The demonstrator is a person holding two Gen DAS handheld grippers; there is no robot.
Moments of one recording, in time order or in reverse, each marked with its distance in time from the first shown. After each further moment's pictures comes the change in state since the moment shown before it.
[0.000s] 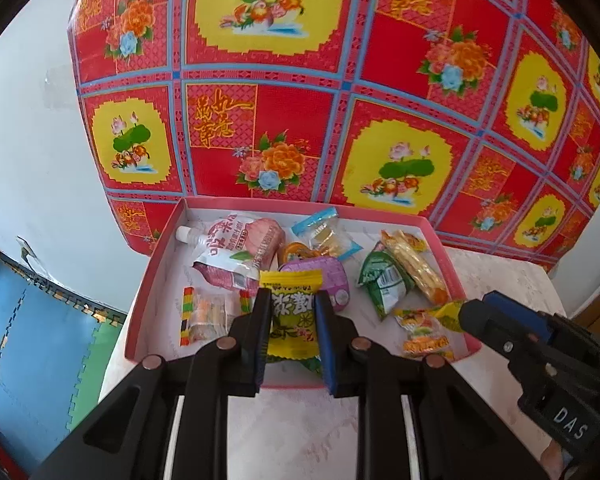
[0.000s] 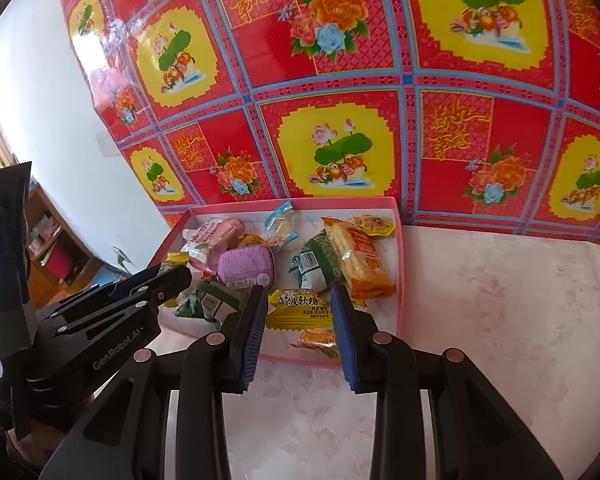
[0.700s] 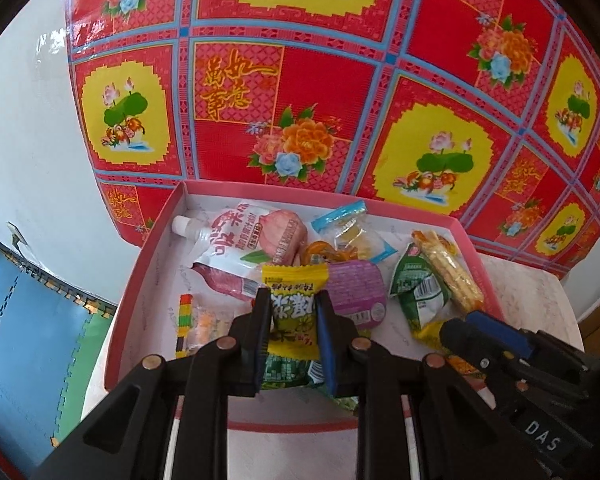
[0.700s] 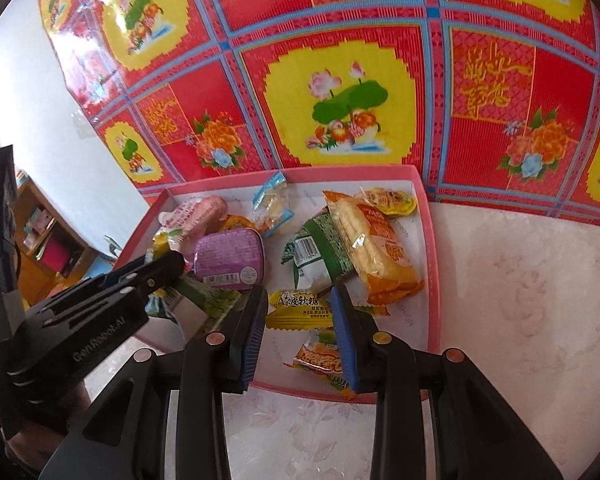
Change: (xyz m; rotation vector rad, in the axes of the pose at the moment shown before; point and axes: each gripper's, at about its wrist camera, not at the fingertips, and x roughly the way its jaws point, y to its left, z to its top) left arm 0.041 0.019 0.002 -0.043 0.039 -0.009; right arm 0.055 -0.003 -0.003 0.032 0.108 -0.014
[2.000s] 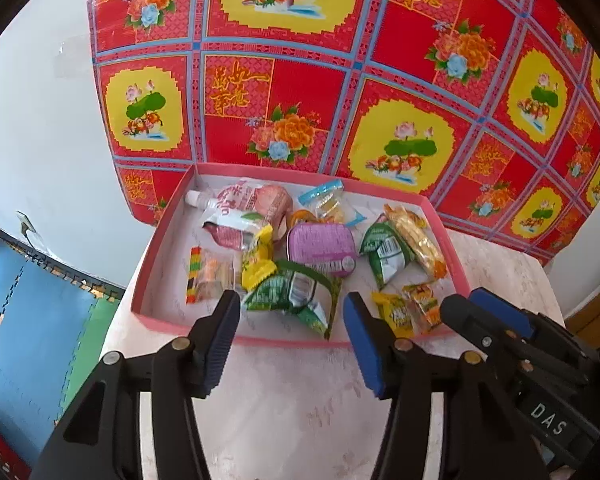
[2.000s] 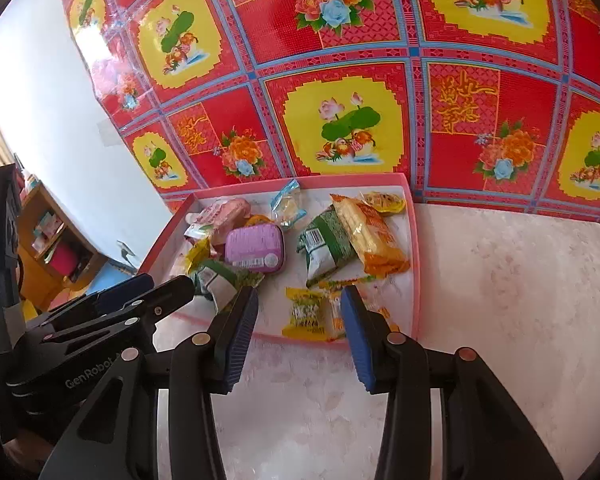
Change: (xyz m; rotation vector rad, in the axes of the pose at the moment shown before) left arm -0.052 -0.013 -0.025 0.000 0.026 0.005; right arm -0.055 0.008 -0.021 -0.010 -0.065 0.016
